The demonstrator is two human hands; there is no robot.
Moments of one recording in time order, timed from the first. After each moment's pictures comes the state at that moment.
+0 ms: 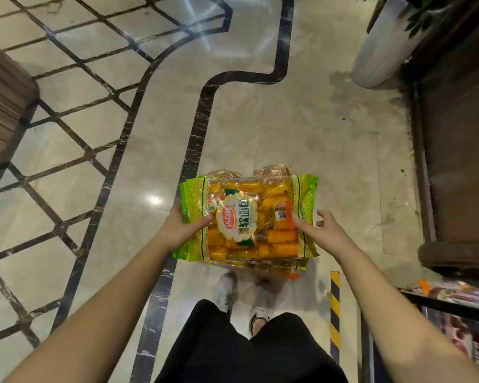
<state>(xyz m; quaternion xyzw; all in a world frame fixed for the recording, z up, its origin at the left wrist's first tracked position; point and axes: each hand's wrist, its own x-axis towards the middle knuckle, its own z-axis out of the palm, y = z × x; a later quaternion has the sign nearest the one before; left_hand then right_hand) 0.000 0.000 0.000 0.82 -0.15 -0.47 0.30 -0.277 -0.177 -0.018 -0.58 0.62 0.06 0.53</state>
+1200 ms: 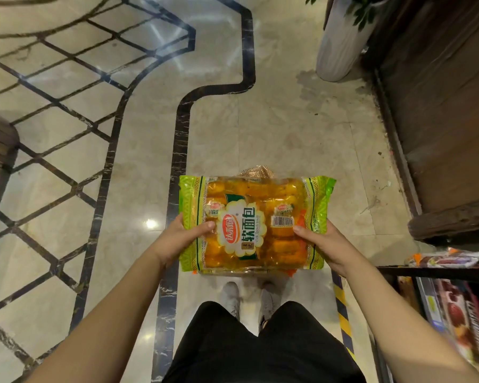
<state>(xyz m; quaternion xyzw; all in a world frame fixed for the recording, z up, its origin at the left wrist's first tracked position) -0.005 -0.006 -0.014 0.65 -0.18 -0.62 0.39 -0.335 -0.145 -0.013 -0.41 0.50 -0.15 0.75</state>
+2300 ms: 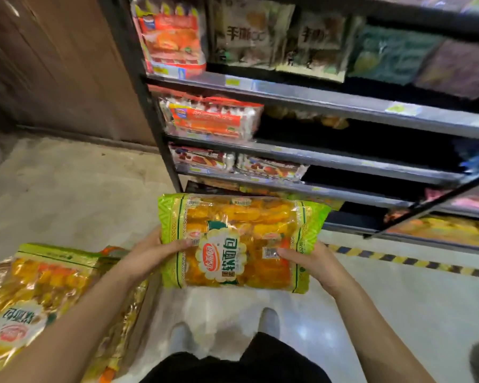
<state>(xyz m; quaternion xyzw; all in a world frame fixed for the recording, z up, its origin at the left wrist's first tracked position) -0.339 0.083 0.054 0.31 -0.59 -0.74 -0.04 -0.532 0.387 0.057 -0.09 0.76 -0.51 0.40</state>
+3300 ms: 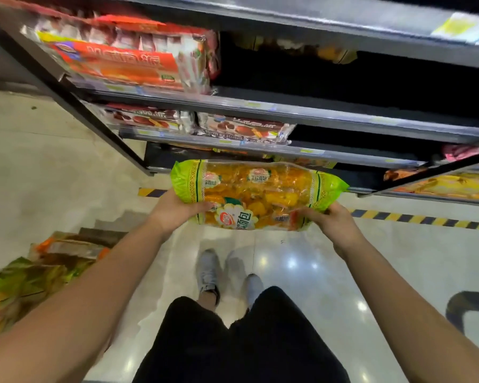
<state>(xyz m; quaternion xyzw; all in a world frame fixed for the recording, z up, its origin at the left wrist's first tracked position) -0.576 0.113 -0.090 0.36 -0.65 -0.66 -0.09 -0.725 0.421 -0.067 0.06 0.82 -0.47 0.33</state>
